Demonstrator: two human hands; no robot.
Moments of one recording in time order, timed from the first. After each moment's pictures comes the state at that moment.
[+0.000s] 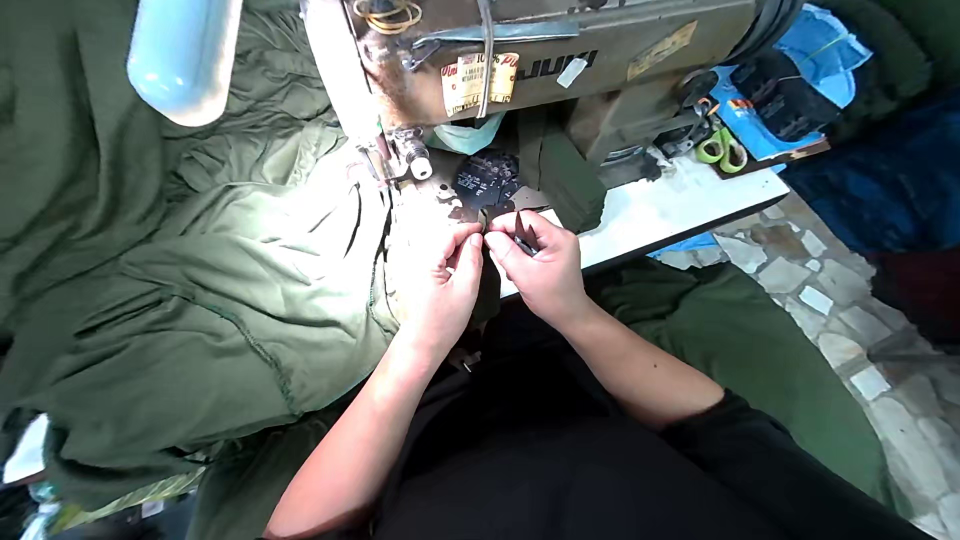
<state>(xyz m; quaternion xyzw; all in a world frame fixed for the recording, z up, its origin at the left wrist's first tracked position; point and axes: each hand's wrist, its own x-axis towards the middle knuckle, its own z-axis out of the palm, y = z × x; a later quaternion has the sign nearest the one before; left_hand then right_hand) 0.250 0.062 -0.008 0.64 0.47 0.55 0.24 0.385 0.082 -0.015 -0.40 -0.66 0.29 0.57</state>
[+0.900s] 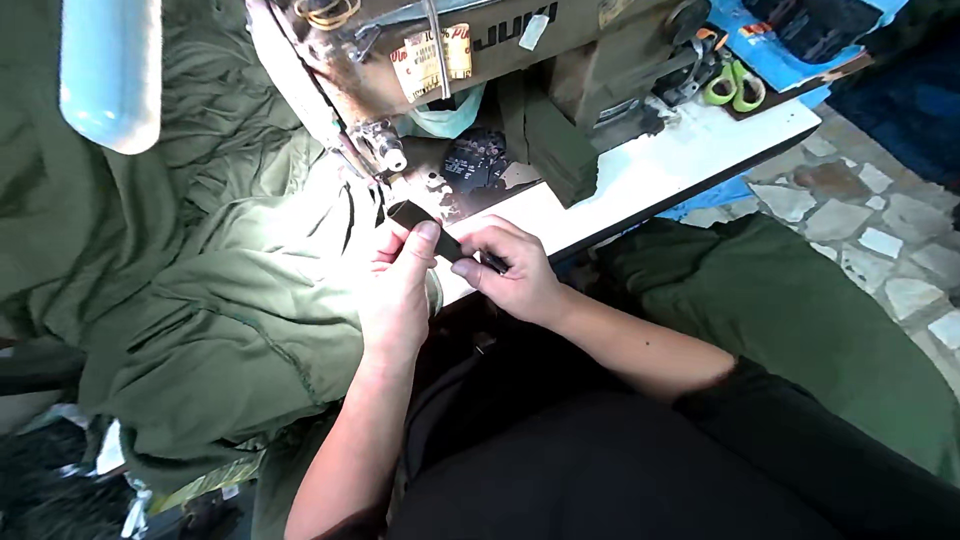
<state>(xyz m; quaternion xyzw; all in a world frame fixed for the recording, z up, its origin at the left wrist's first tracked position) 0.237 0.049 0.008 0.53 0.42 0.62 0.40 0.383 0.075 -0.043 -0.27 -0.71 0.30 0.57</state>
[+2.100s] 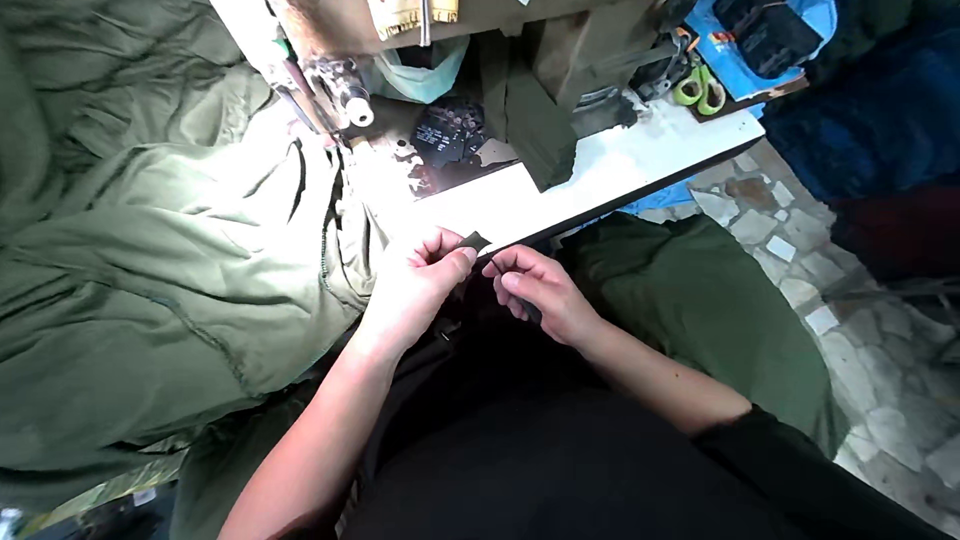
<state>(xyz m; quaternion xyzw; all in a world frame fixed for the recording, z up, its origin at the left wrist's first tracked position) 0.248 0.036 -0.015 0.58 0.47 0.41 0.53 0.447 0.021 -0.063 -0.38 -0.56 0.61 0.42</state>
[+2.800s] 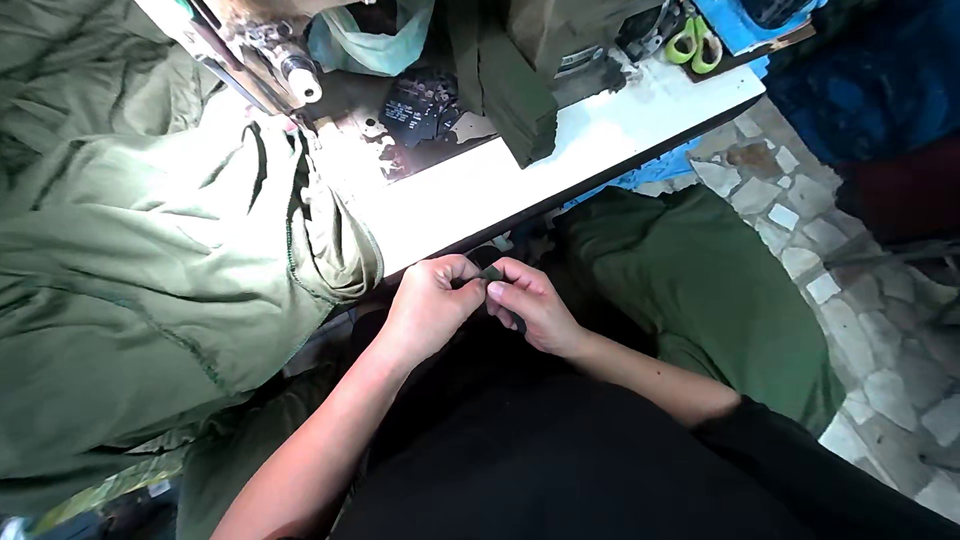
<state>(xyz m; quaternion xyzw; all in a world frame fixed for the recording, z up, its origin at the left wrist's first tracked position) 0.272 0.020 -0.035 0.66 0.52 0.25 0.48 0.448 -0.007 -0.095 -0.36 -0.48 0.64 0.47</state>
